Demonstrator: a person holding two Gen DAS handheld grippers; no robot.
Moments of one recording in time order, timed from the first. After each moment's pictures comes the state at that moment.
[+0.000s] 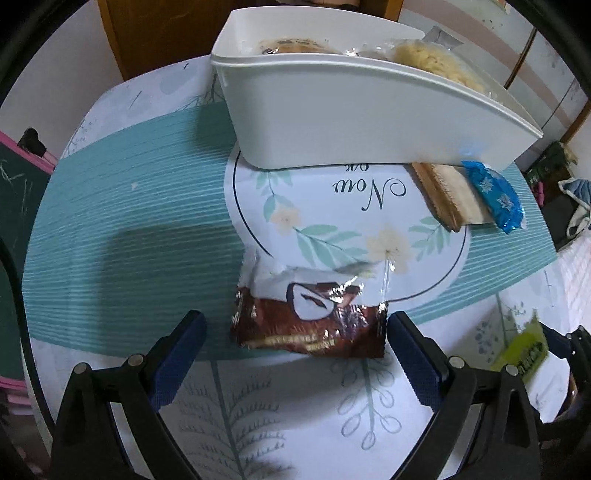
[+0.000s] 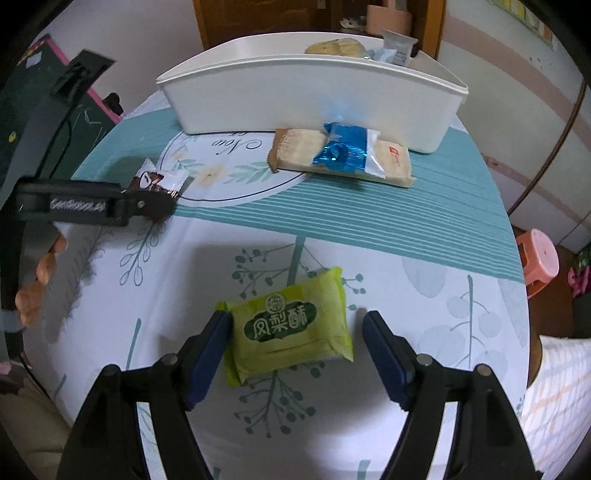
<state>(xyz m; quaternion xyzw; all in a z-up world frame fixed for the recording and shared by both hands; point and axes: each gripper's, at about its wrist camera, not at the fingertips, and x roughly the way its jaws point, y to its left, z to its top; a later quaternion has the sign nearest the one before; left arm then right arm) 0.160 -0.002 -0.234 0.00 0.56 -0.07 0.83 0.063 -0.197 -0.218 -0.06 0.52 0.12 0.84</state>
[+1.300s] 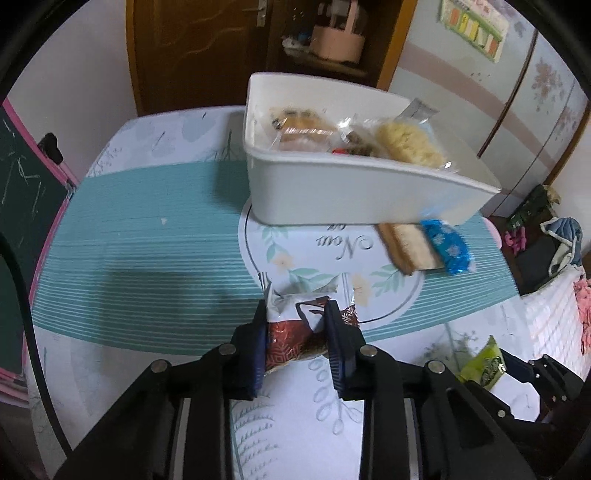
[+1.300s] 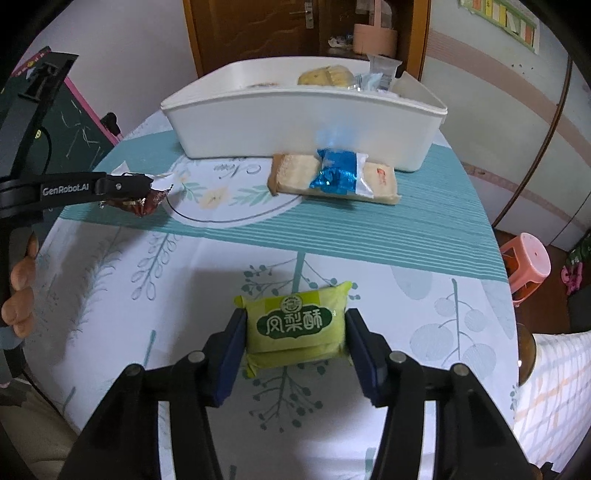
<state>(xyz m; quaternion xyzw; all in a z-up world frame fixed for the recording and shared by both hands) 0.125 0.010 -0.175 -0.05 0.47 -0.08 0.88 0.047 -0.198 -0.194 -0.03 0.48 0.10 0.87</state>
